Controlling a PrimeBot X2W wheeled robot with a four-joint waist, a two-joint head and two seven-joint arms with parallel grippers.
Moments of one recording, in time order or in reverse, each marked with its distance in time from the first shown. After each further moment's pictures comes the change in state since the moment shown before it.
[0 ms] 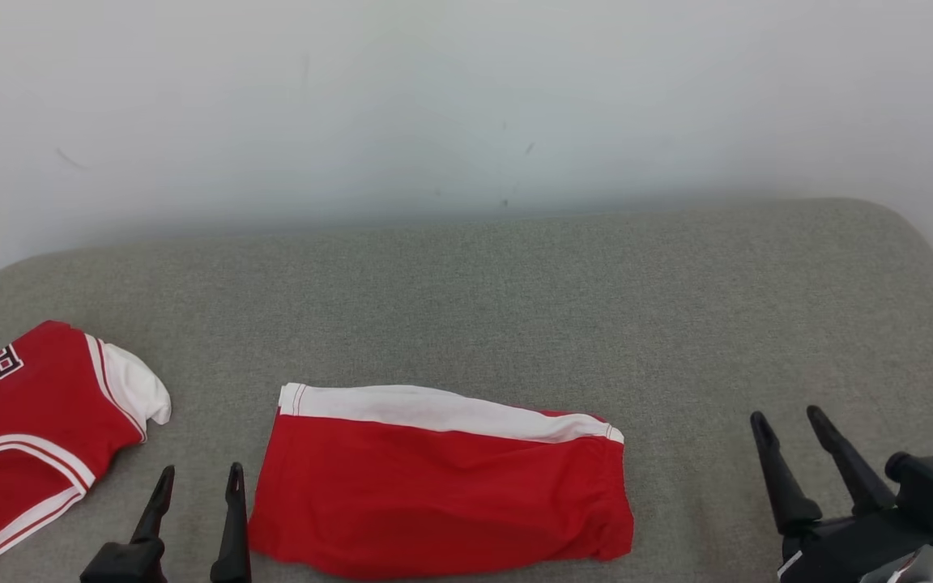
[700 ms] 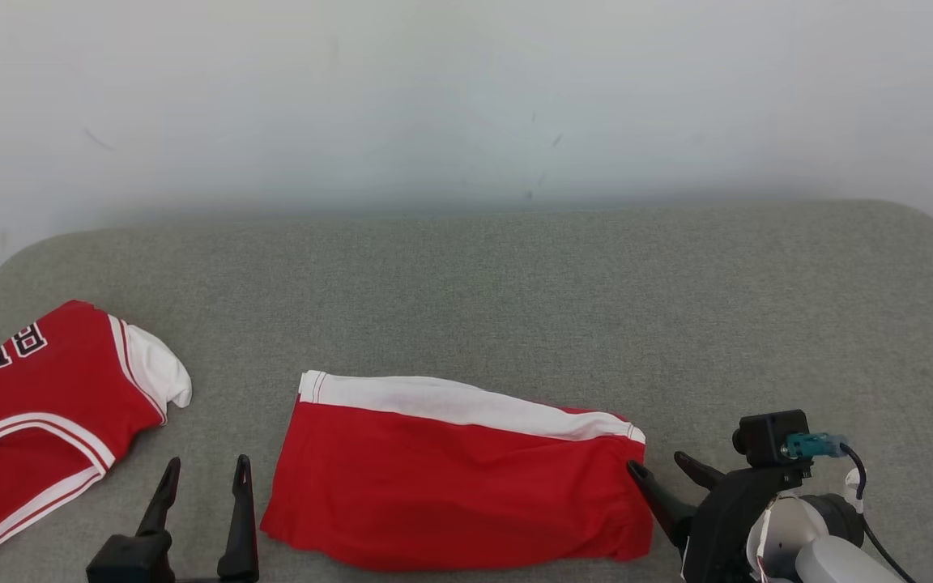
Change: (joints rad) left arm 0.019 -0.021 0.019 -0.075 0.030 0.000 0.061; right arm -0.179 0.113 0.190 0.155 0.104 0.019 0.419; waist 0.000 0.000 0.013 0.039
